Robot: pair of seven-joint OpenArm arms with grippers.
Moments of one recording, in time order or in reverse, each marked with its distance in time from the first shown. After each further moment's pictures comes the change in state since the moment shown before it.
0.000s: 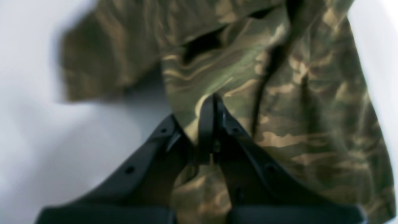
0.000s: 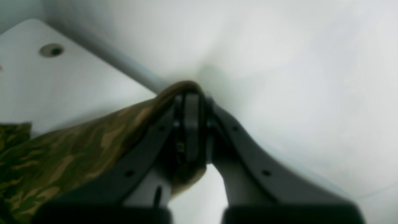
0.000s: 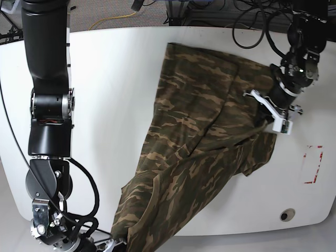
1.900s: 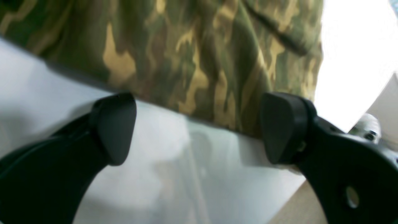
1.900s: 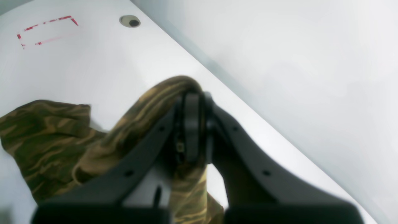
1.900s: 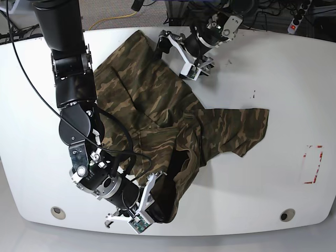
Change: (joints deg) left arm 9.1 21.0 27.7 -10.6 13.3 0.0 -13.3; right arm -22.3 -3.4 -6.8 21.7 0.3 0.2 0.1
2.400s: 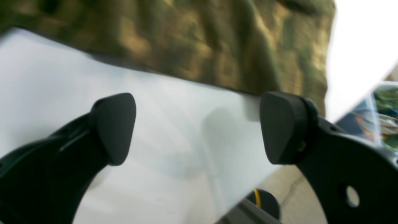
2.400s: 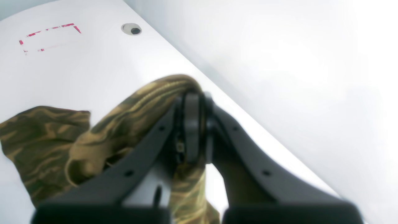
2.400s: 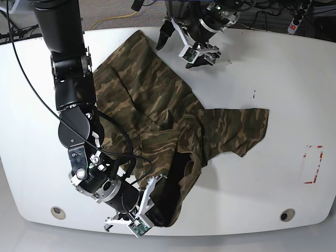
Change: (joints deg) left arm 9.8 0.8 -0.4 8.9 17.1 0.6 2.2; right arm 1.1 -0.1 -0.2 0.0 0.0 0.0 0.0
